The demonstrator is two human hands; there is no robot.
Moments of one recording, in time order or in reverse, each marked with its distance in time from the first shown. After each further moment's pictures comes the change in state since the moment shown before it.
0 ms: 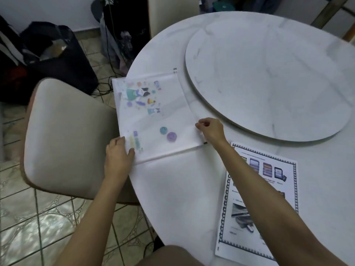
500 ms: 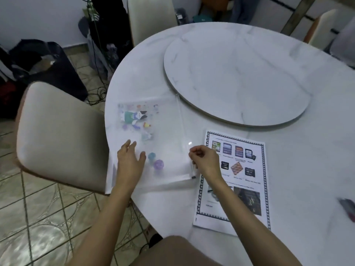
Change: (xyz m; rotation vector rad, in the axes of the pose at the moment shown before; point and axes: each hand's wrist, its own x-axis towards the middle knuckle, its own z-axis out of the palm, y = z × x) left_hand -0.083 0.046 0.026 -0.111 -0.034 0.115; right_hand -0.150 0.044 -0.037 0.245 0.066 0.016
